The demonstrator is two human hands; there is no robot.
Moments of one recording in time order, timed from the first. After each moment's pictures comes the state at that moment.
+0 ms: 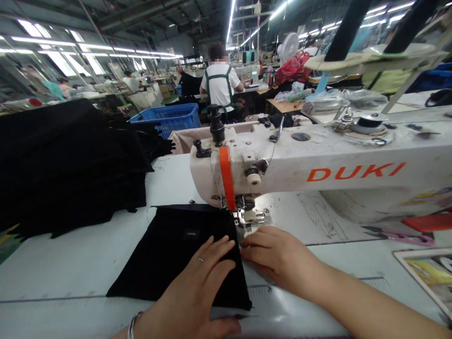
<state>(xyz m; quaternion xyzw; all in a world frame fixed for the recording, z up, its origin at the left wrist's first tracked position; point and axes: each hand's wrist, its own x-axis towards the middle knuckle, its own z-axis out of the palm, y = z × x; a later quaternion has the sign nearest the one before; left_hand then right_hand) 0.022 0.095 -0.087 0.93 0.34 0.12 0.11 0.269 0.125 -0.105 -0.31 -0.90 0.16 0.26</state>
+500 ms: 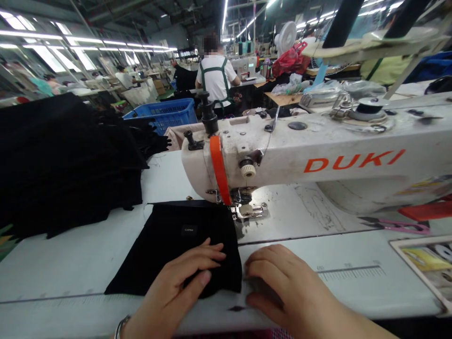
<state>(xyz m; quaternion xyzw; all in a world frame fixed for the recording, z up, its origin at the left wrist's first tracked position) 0.003 0.097 -0.093 0.82 0.39 0.23 0.34 0.262 0.066 -0.111 -0.40 -0.83 0.26 0.30</state>
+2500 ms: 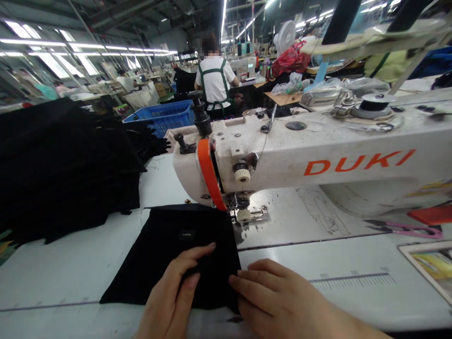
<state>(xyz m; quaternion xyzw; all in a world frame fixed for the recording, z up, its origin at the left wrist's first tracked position) 0.010 0.081 -0.102 0.78 0.51 0.31 0.19 0.248 0.077 -0.118 -0.26 -0.92 -0.01 0.28</state>
